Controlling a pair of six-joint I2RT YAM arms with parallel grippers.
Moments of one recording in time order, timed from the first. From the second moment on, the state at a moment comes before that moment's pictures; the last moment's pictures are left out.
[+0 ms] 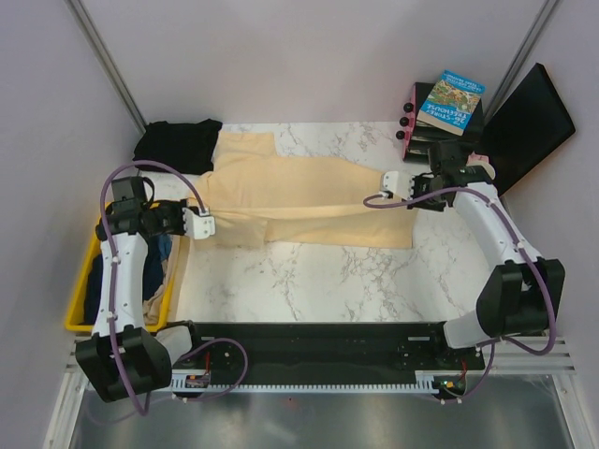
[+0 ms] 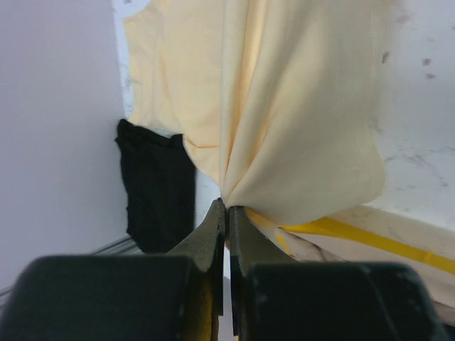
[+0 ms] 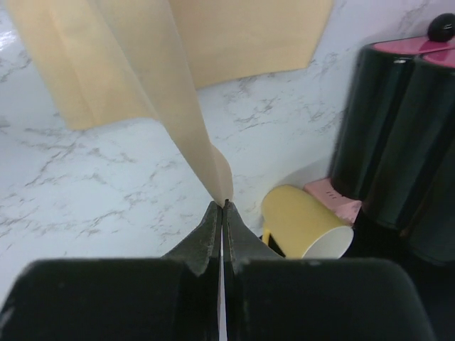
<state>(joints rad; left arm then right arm) 0.26 1.11 1.02 -0.90 0.69 1.83 0.09 1.47 1.27 -0.88 -0.12 -1.32</state>
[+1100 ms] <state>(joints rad) 0.11 1.67 1.91 0.42 0.49 1.49 0.14 2.09 2.19 0.57 0.14 -1.28</state>
